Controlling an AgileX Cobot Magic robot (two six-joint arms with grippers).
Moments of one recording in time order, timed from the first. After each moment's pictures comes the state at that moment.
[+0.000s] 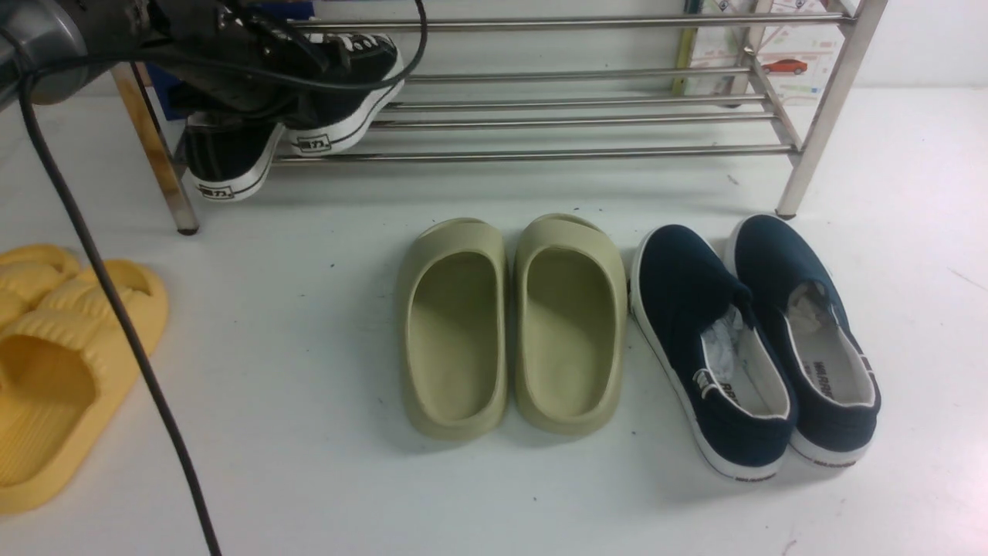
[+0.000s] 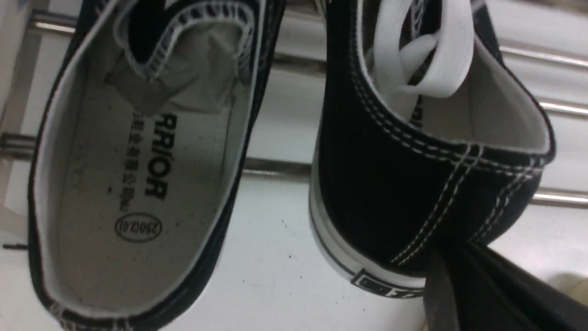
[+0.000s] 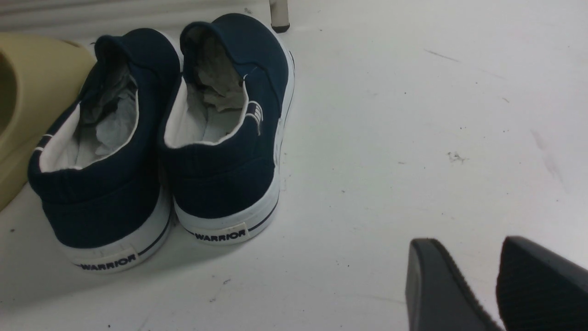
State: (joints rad) right arm -0.03 -0.01 0.02 -0.04 0.39 0.17; left arm -0.11 1.98 -1.78 -0.19 0.62 -0.15
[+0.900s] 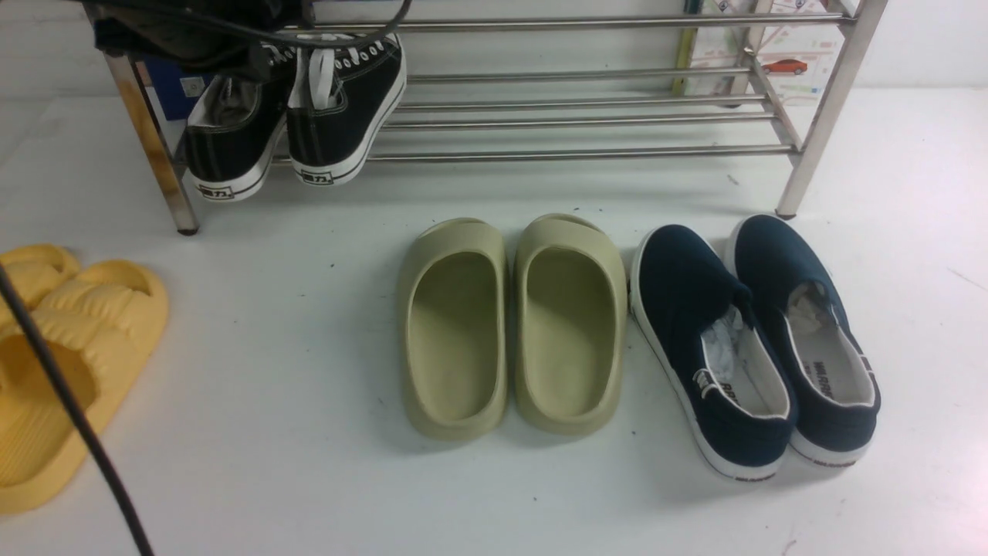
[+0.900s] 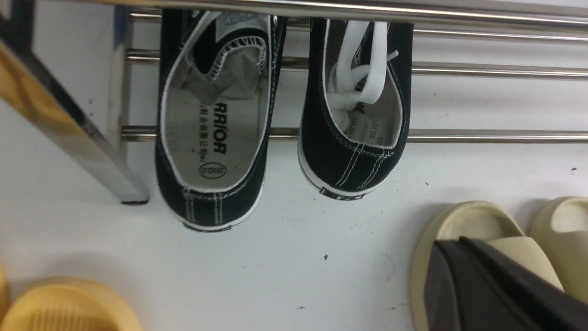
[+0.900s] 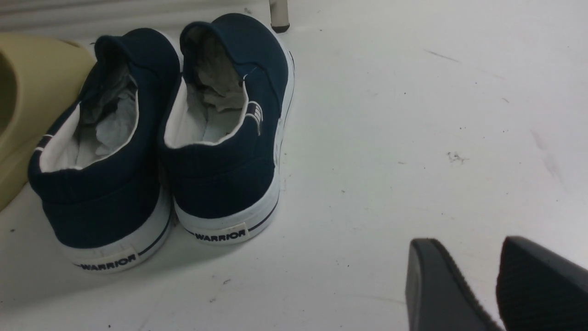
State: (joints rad) right arm -0.03 -0.01 0.02 -0.04 0.39 0.17; left arm -0.11 1.73 -1.78 -0.09 0.89 -0.11
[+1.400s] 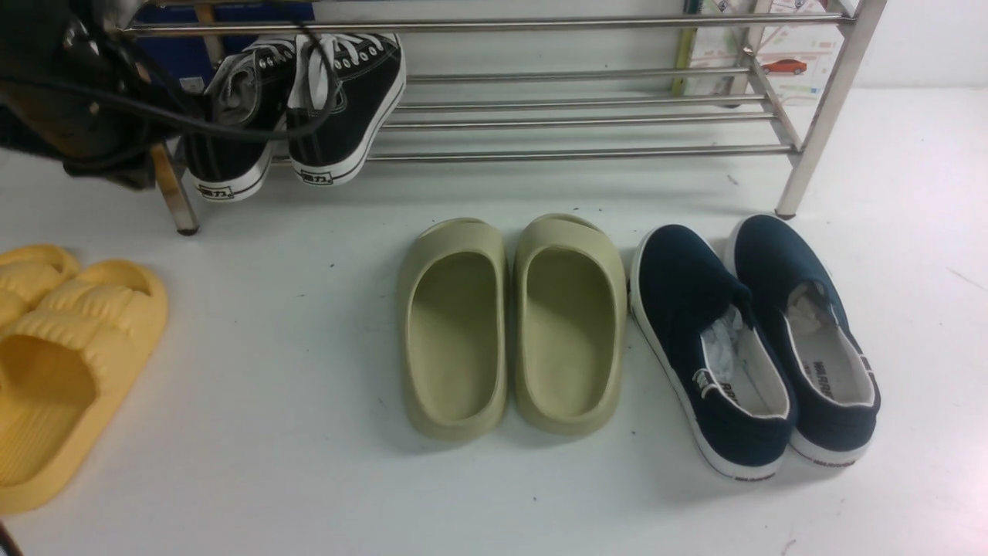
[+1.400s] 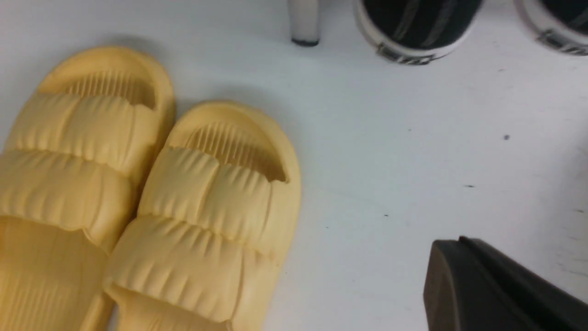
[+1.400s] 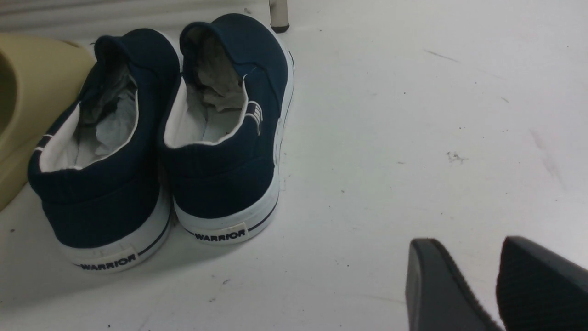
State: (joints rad) right arm -0.03 -0.01 0.02 -0.04 0.39 0.17; left arm -0.04 1.66 -1.45 0.16 0.87 -0.33
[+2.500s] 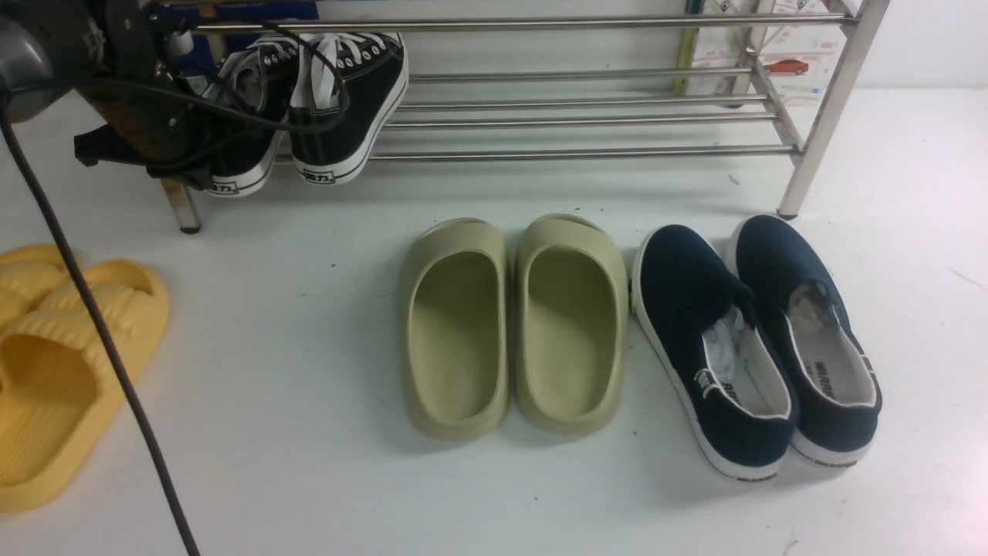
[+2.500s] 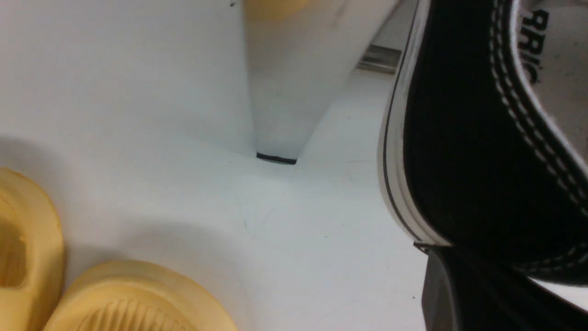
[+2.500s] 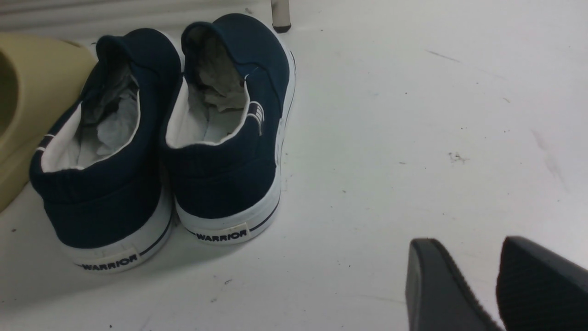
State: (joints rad) right arm -0.03 -0.01 0.02 -0.04 0.39 0.17; left arm 0.02 2.07 -1.81 -0.01 0.80 -0.20
